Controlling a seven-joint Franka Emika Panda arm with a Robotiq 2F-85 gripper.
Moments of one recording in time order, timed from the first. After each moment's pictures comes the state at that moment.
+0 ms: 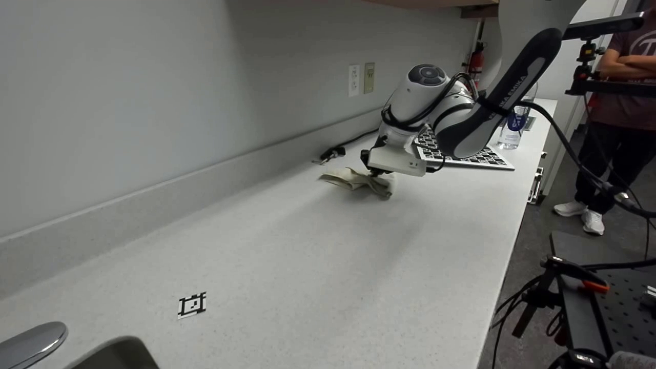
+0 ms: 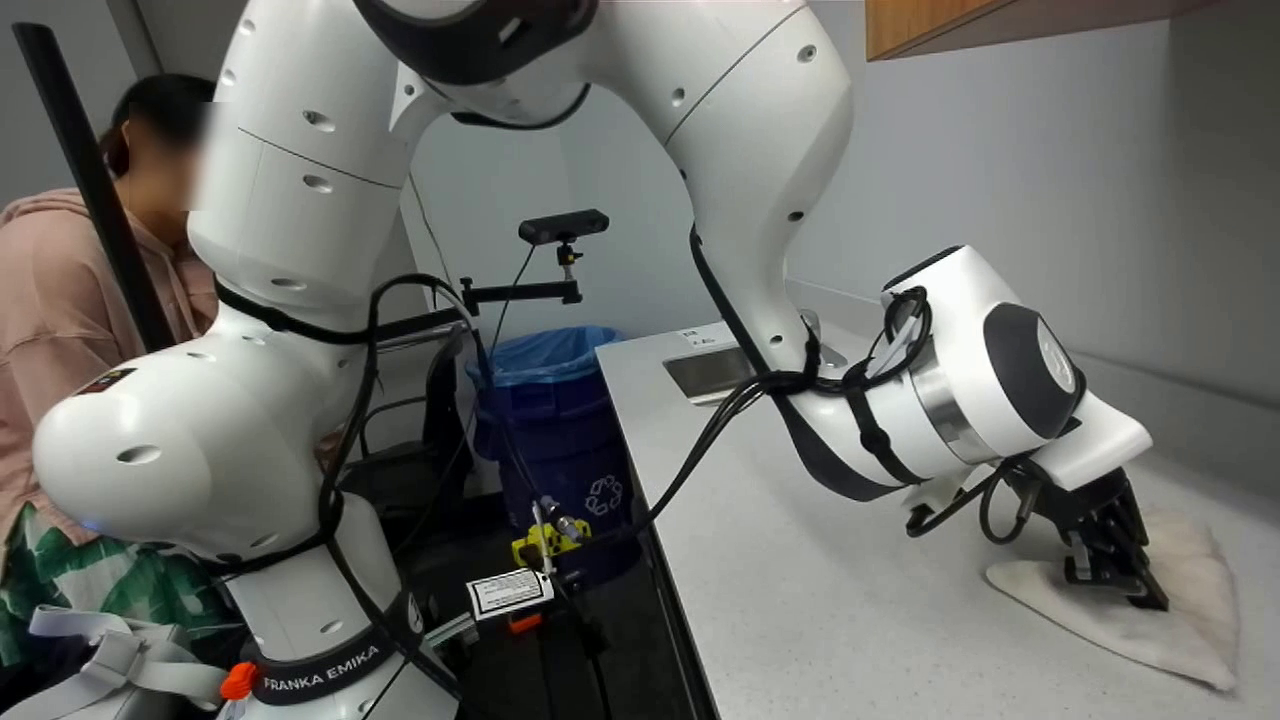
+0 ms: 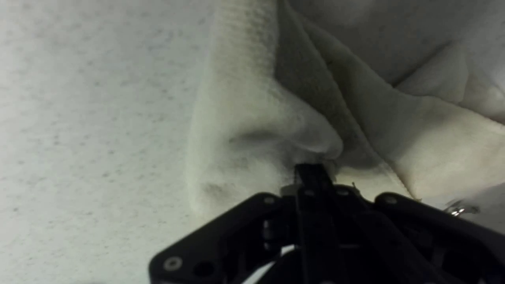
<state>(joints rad) -0.25 0.60 -0.11 -1.98 -1.07 3.02 1.83</state>
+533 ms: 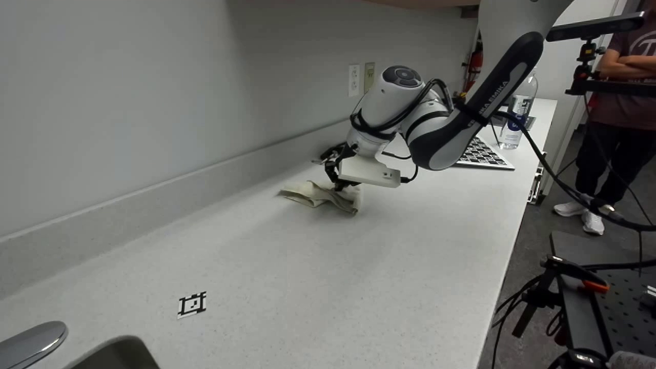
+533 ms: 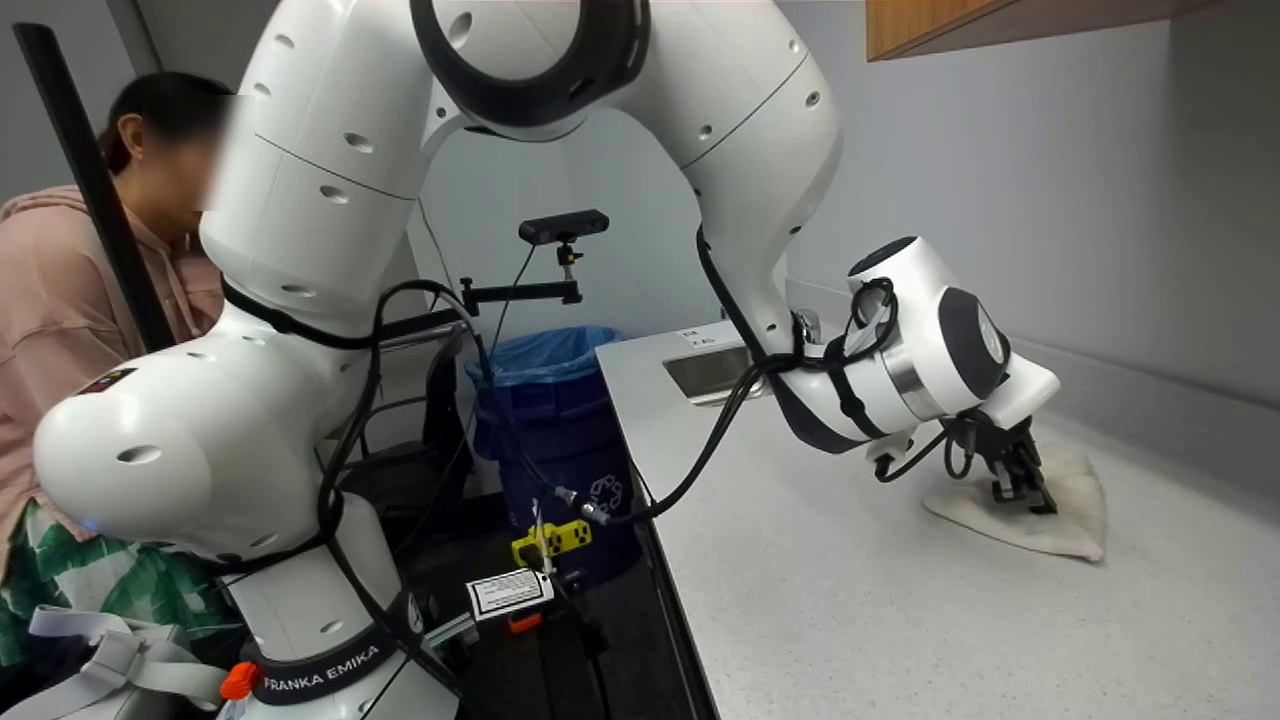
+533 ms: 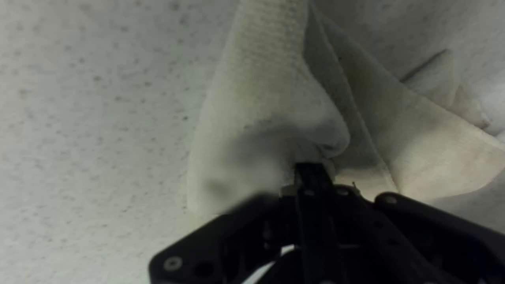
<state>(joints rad) -0.25 0.65 0.08 -1.90 -1.03 3.02 1.72</state>
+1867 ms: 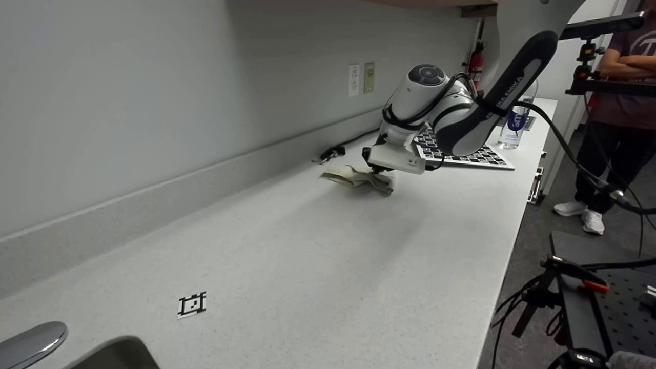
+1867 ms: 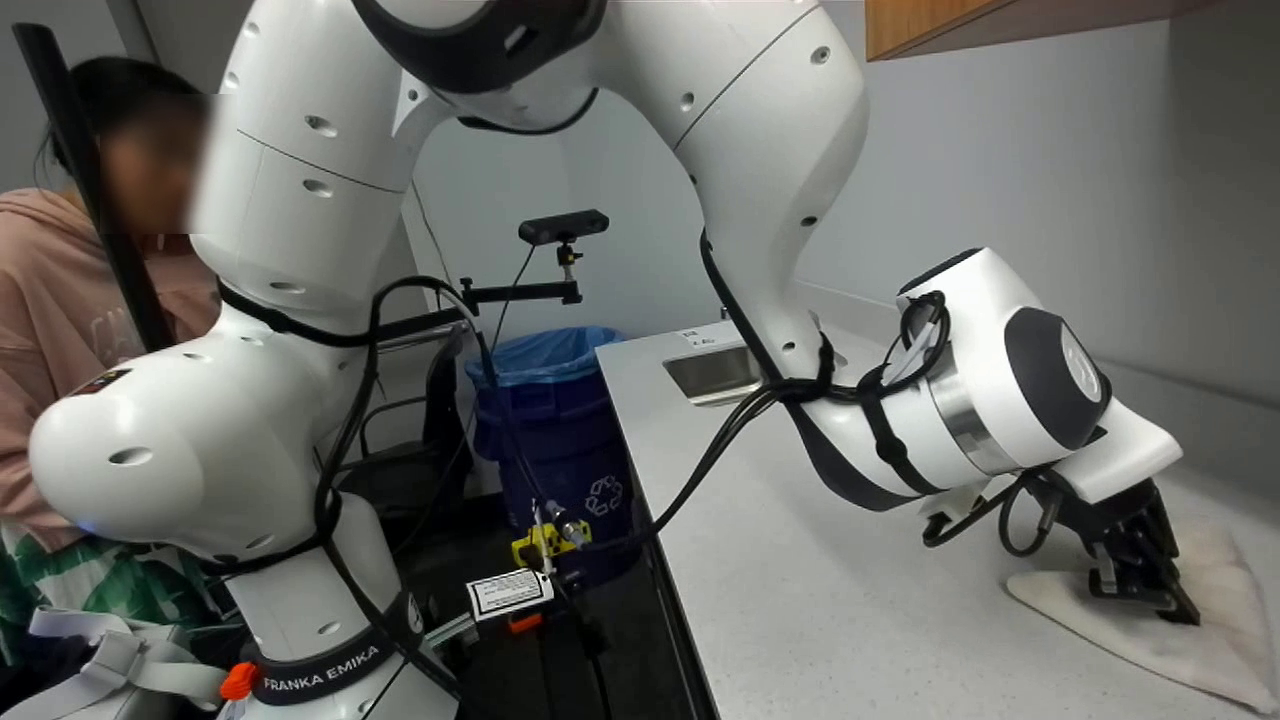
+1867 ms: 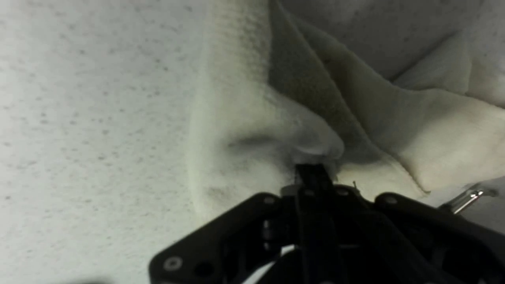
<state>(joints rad) -0.28 0.61 -0.11 -1.95 -1.07 3.02 1.84</state>
